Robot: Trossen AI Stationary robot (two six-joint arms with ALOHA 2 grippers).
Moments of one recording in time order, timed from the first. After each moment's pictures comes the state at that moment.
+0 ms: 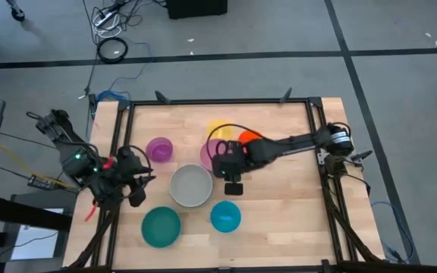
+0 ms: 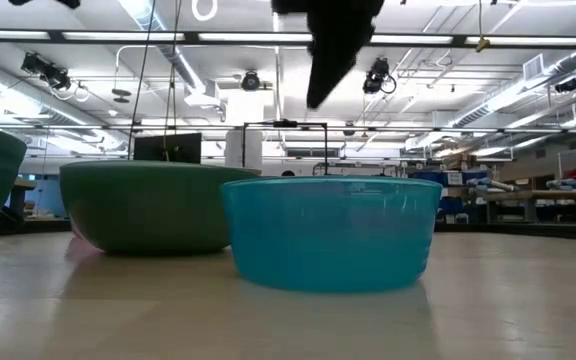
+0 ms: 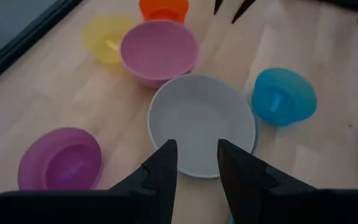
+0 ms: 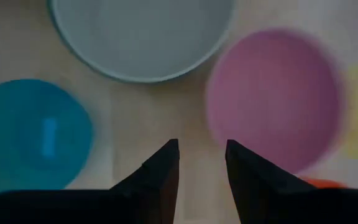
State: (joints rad) left arm -0.79 1.03 1.14 -1.25 -0.74 -1.11; right arm 0.14 1.92 1.78 -1.05 0.17 0.13
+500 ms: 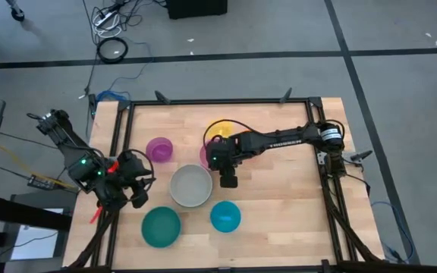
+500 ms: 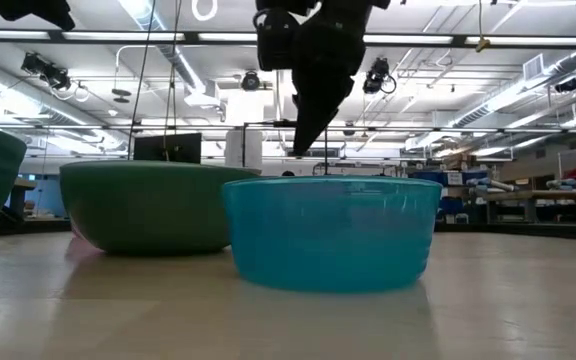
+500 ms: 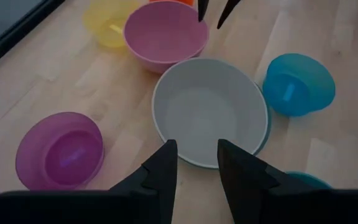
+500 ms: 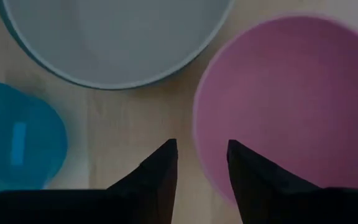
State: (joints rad) left arm -0.80 1.03 1.07 -1.23 -0.73 -1.16; right arm 0.04 1.98 1.70 -0.91 0.03 0.01
